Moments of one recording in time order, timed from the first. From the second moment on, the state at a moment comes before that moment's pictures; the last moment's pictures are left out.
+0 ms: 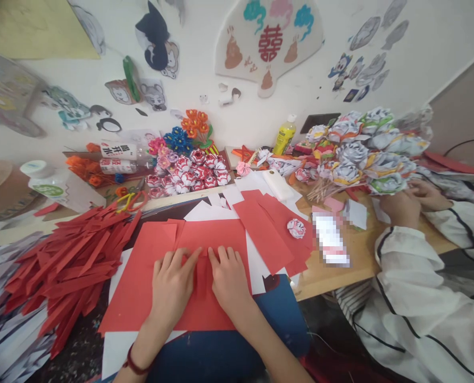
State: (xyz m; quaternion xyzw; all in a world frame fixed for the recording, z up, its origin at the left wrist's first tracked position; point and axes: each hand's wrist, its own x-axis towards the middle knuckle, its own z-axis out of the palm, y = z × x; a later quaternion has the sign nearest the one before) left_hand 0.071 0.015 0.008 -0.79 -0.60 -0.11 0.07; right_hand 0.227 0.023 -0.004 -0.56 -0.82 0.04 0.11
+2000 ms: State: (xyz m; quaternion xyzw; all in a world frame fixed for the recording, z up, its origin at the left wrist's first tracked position) left_hand 0.061 0.022 0.022 -0.49 -0.57 -0.47 -0.46; right_hand 0.242 -0.002 0.011 -0.47 -0.46 0.62 0.43
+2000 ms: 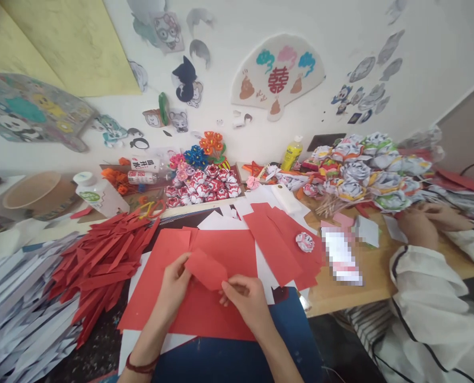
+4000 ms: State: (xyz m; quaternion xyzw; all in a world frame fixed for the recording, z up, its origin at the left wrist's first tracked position) left_hand 0.076 0.018 -0.006 -0.82 -0.55 -0.12 0.08; right_hand 0.238 0.035 -0.017 -0.54 -0.81 0.05 0.23
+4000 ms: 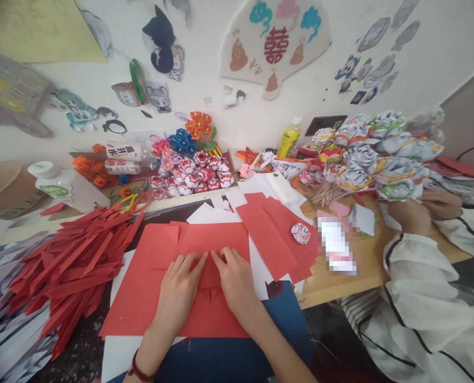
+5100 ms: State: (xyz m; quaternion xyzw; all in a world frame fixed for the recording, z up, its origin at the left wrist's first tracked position) left_hand 0.069 0.018 -0.012 -0.83 -0.54 -0.10 0.08; right_hand 0.242 0.038 -0.014 -0.50 -0.82 0.10 0.24
